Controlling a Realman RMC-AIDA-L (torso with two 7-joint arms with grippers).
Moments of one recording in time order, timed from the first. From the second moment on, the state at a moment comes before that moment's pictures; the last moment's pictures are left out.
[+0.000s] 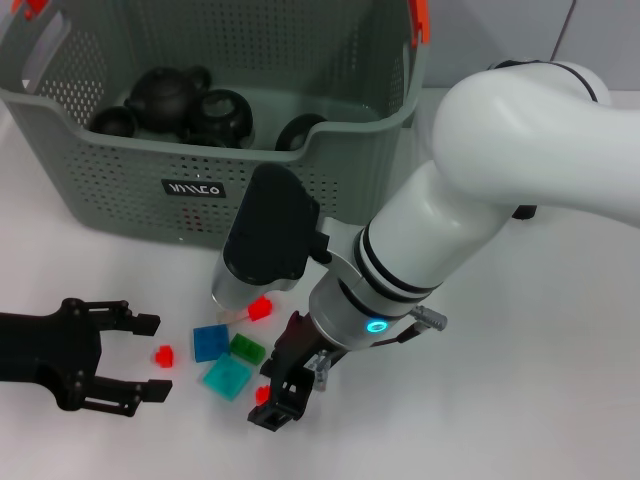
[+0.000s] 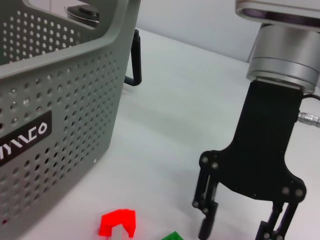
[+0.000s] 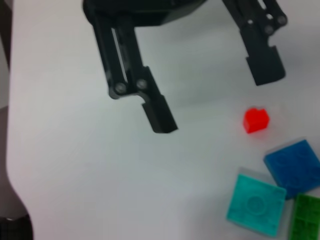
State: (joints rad) left arm -0.39 -1.94 -2.41 -0.69 -0.98 1.73 -1.28; right arm 1.06 2.12 -2.14 -0.78 -1.93 -1.03 2.43
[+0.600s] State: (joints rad) left arm -0.39 -1.92 -2.43 -0.72 -0.98 1.78 -1.33; right arm 0.96 2.10 -1.74 -0.93 -2.08 -1.25 2.36
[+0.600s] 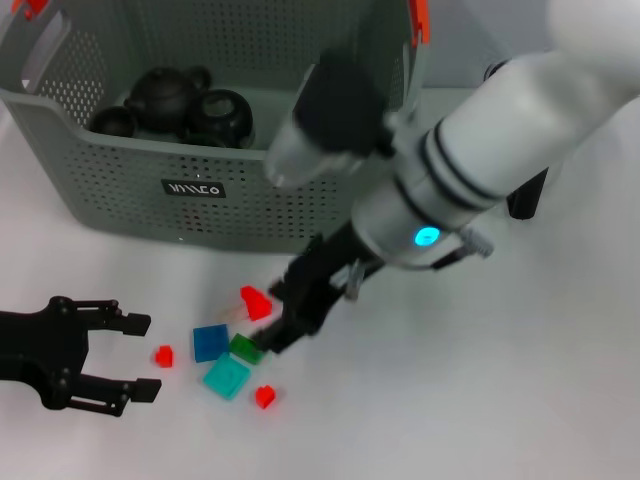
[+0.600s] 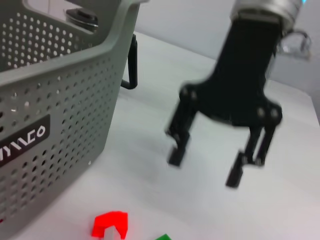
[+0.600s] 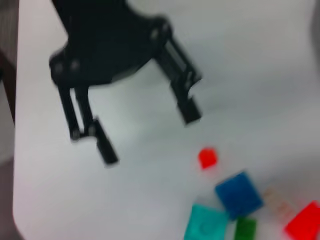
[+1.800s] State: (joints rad) left arm -0.62 -2.08 -2.29 -1.04 -0.66 1.87 -1.47; right arm 0.64 2.08 -1.04 -1.16 -1.79 -1.73 1.92
